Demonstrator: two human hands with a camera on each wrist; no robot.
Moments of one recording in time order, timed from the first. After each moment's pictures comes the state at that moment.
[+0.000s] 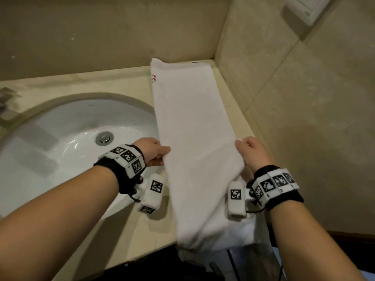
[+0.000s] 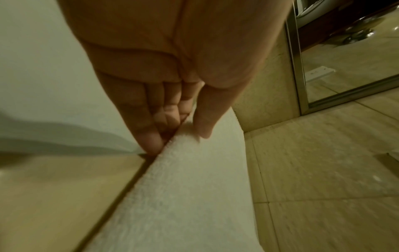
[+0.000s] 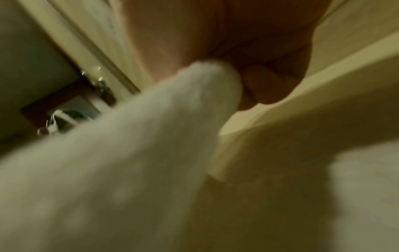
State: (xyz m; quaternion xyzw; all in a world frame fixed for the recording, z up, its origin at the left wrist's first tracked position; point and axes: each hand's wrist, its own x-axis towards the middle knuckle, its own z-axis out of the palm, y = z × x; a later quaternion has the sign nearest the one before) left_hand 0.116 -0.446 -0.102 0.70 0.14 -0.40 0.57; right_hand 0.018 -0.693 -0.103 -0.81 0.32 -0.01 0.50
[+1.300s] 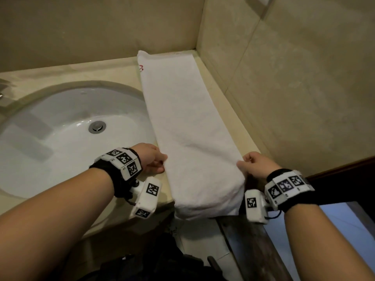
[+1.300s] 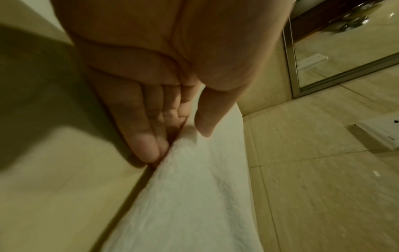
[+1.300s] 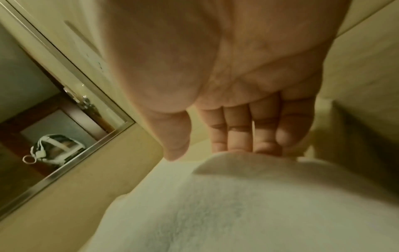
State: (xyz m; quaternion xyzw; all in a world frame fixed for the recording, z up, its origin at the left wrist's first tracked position) left_hand 0.027 -0.436 -0.090 0.71 0.15 -0.46 0.51; right_hand -0.099 -0.713 -0.104 -0.87 0.33 0.20 0.32
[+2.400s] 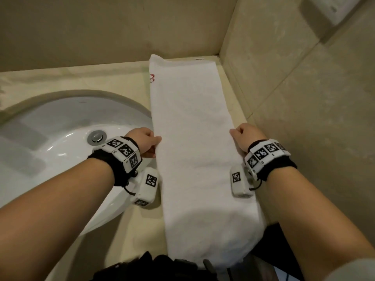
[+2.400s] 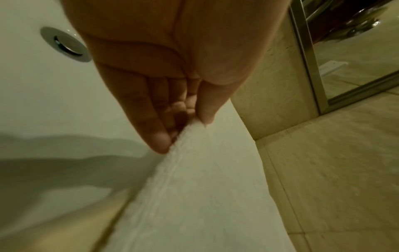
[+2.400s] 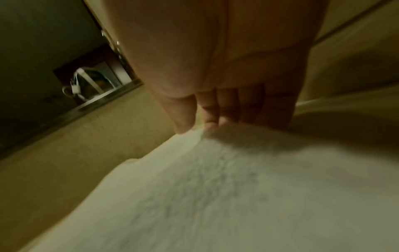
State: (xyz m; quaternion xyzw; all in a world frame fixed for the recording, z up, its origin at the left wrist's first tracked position) left_hand 0.161 -0.465 -0.113 0.78 0.13 -0.34 0.50; right_hand 0.111 -0.740 -0.116 -0.93 0.26 0.17 0.20
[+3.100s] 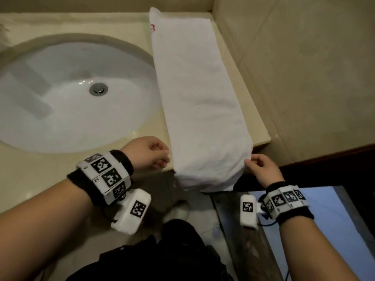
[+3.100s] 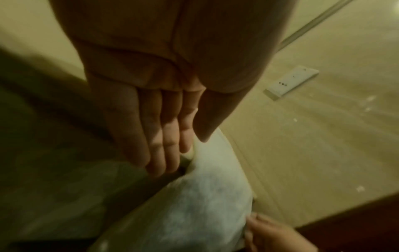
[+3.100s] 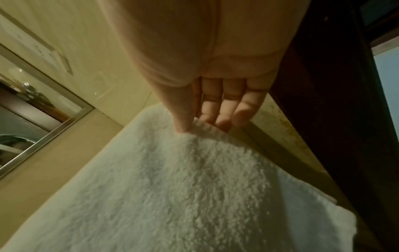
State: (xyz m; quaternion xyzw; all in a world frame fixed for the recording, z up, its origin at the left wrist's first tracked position) left_hand -0.040 -0.404 -0.099 0.74 -0.01 -0.43 0.51; right_hand -0.165 -0.700 -0.153 -0.81 0.38 0.03 0.44
